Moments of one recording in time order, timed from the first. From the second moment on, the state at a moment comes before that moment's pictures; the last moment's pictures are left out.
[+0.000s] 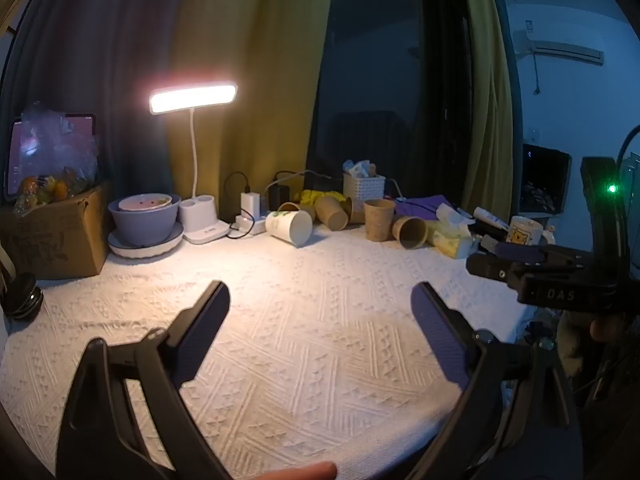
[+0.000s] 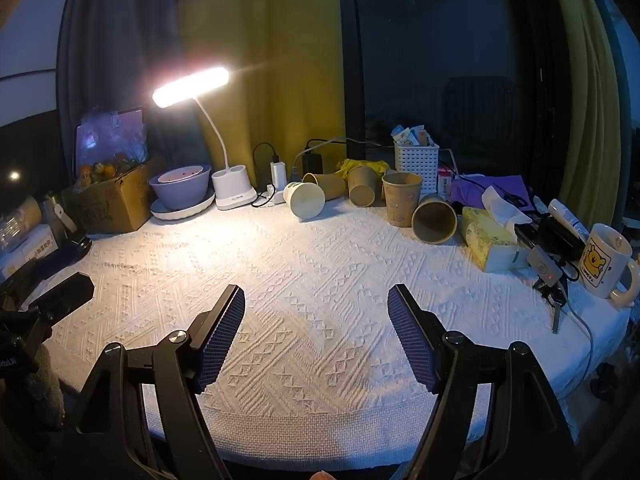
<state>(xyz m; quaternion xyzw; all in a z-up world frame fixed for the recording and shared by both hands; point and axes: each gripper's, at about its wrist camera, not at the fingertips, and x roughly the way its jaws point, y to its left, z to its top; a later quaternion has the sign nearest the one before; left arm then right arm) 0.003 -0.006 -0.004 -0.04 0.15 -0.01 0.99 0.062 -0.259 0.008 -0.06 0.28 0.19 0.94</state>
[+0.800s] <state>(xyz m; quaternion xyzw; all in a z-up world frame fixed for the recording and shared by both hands) 0.000 -0.011 -0.004 -0.04 0.15 -0.01 0.99 0.063 -0.259 0.009 -0.06 0.28 0.19 0.94</state>
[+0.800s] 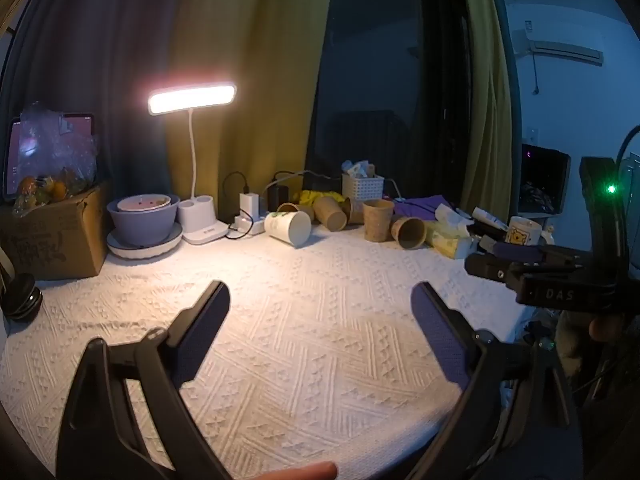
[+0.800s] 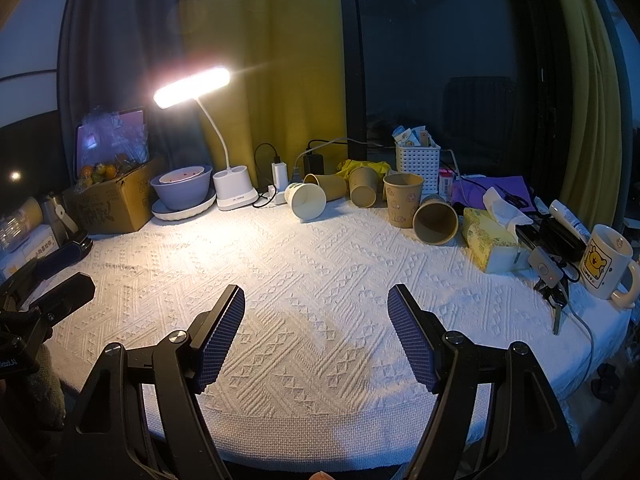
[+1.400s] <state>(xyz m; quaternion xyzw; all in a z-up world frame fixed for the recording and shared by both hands) 0.000 -0.011 -0.003 -0.04 0.15 -0.01 0.99 0.063 -0.259 0.008 -0.06 0.28 0.19 0.94</state>
